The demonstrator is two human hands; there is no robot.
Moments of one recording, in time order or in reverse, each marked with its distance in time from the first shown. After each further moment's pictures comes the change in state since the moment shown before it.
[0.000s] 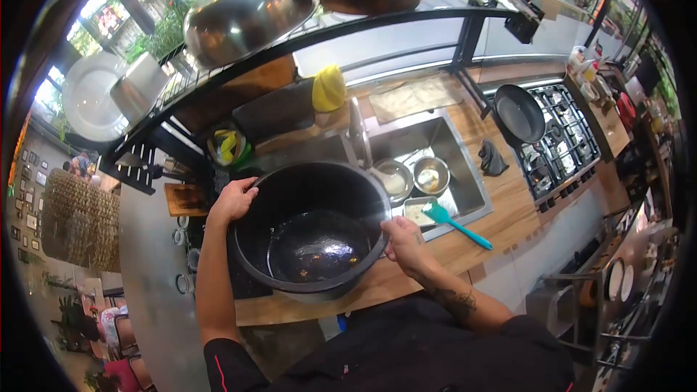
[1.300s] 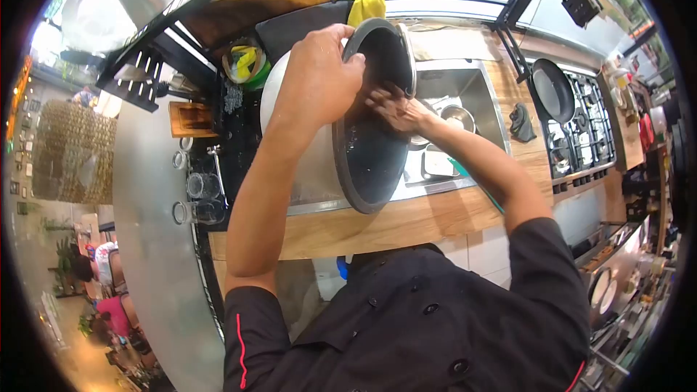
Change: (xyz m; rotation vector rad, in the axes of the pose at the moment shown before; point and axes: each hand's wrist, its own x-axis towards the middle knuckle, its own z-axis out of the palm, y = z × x) left_hand -0.047 0.245 -0.003 -0.176 0.367 0.302; right_hand 0.261 0.000 -0.005 -1.981 -0.684 -1.078
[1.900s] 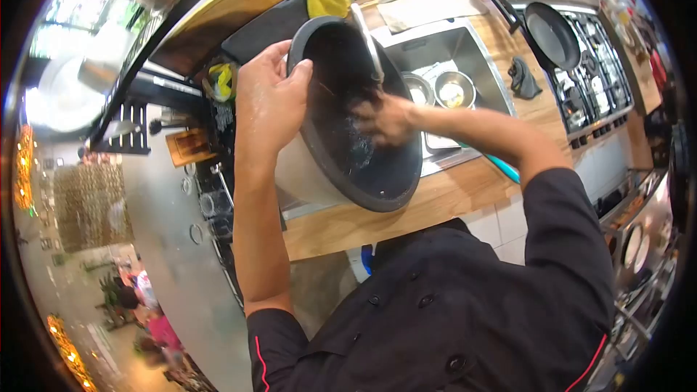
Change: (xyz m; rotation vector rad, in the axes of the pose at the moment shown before) left_hand -0.004 0.008 0.030 -0.142 0.012 -0.148; right_hand -0.043 -0.038 -0.016 0.241 0.035 -0.198
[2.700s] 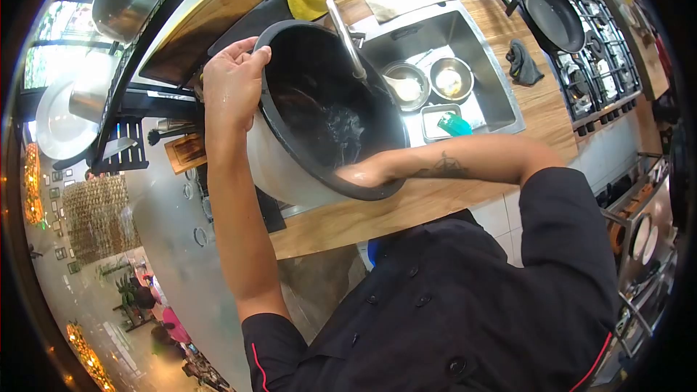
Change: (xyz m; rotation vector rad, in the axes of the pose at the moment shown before) left_hand 0.051 -0.015 0.009 -0.101 0.091 -0.177; right_hand 0.019 -0.104 -0.019 1.561 -0.106 0.086
